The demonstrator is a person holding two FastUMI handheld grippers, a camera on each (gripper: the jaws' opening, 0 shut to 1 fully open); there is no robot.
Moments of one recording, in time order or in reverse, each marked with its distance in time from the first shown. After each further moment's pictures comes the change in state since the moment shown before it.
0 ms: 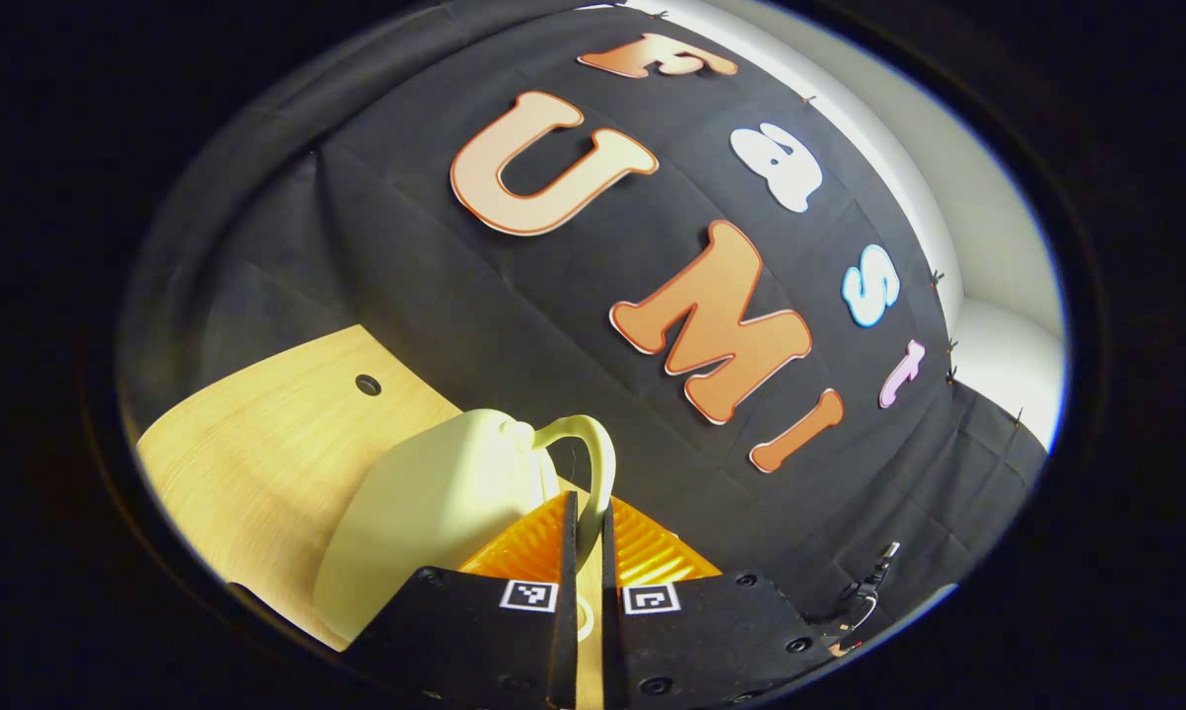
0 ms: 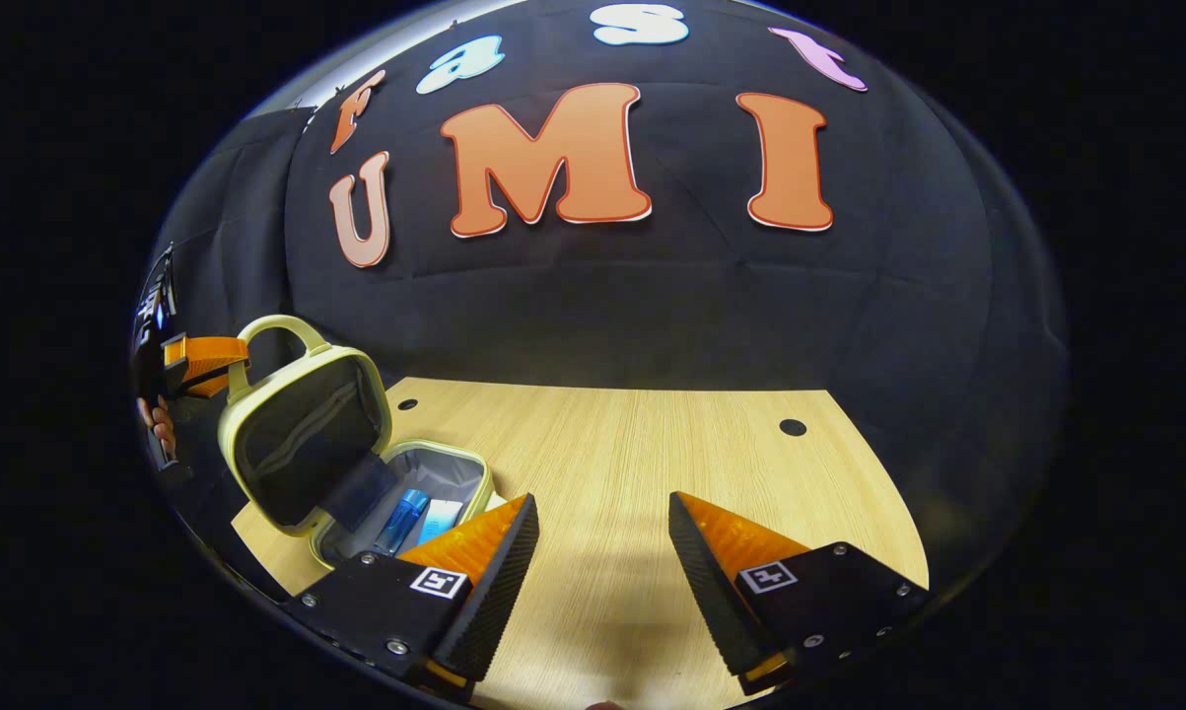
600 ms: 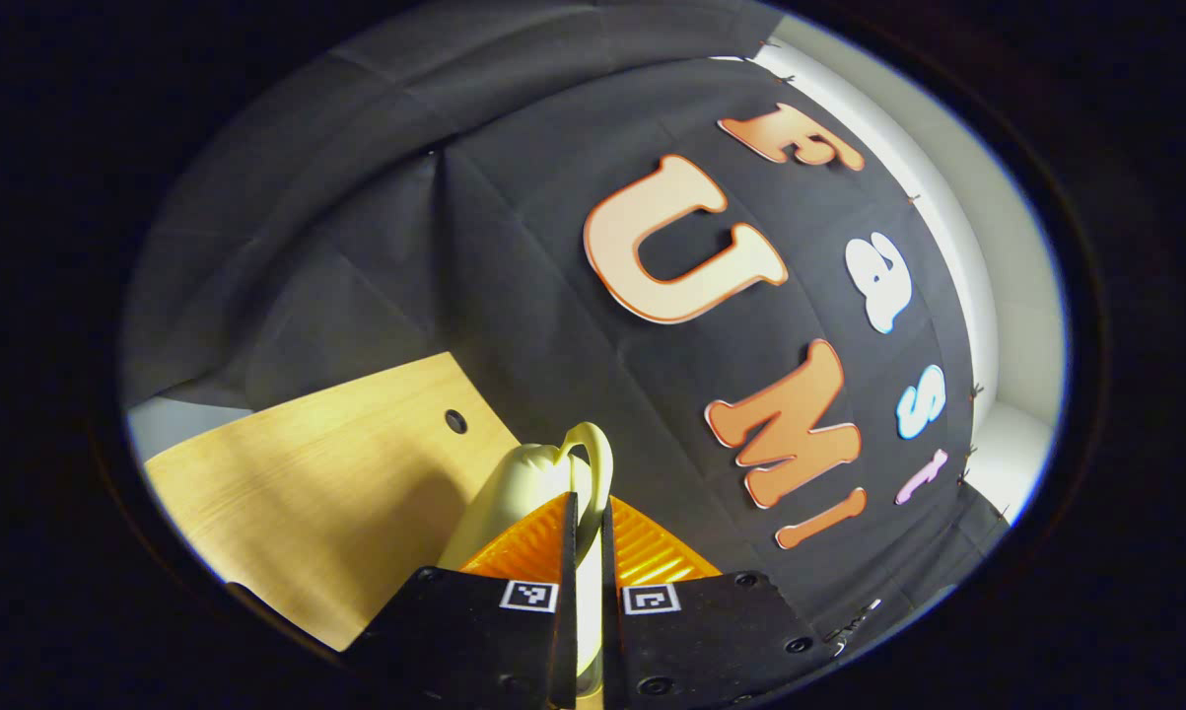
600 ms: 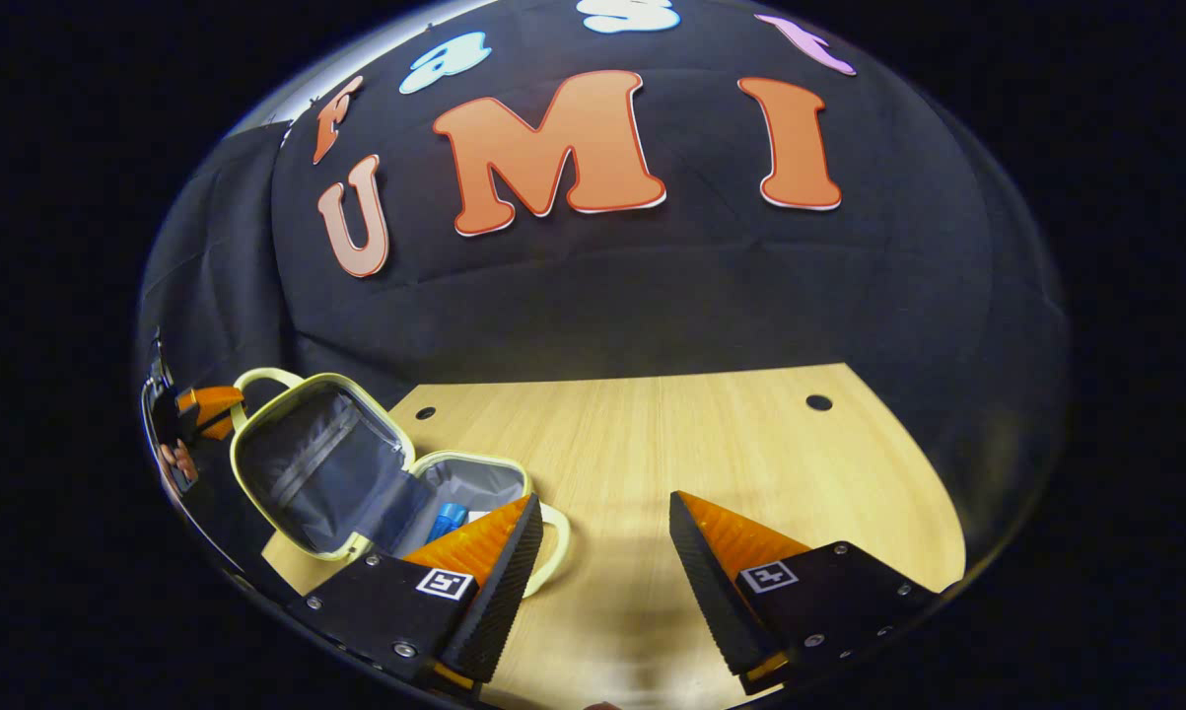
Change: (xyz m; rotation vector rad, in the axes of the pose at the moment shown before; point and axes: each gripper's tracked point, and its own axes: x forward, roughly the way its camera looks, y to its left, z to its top) left arm -0.055 0.131 0.089 -0.183 -0.127 0.084; right arm 0.009 0.042 0.010 0.052 0.021 0.000
